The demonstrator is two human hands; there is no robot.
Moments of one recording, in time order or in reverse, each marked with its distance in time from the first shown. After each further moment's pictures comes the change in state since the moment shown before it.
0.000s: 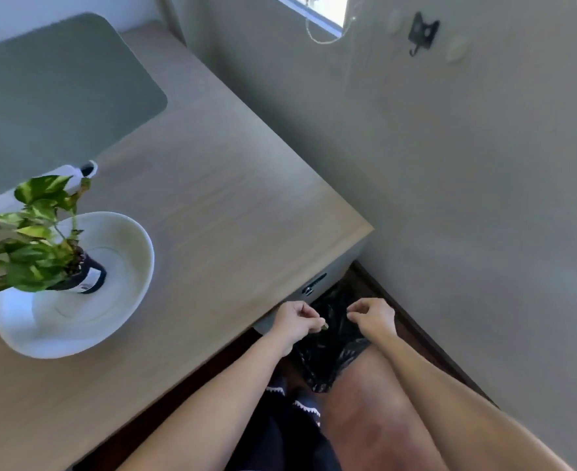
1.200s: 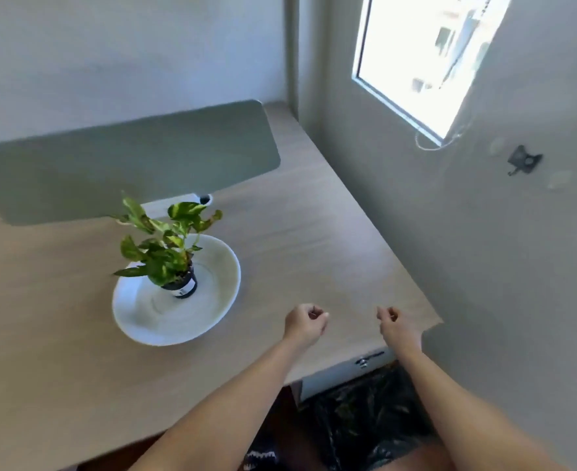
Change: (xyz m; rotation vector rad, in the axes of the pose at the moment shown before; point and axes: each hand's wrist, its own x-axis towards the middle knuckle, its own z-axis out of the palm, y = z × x) left_hand -0.020 0.070 -0.093 0.116 0.443 0.235; right_hand 0.011 -0.144 0.008 -0.059 0.035 -0.284
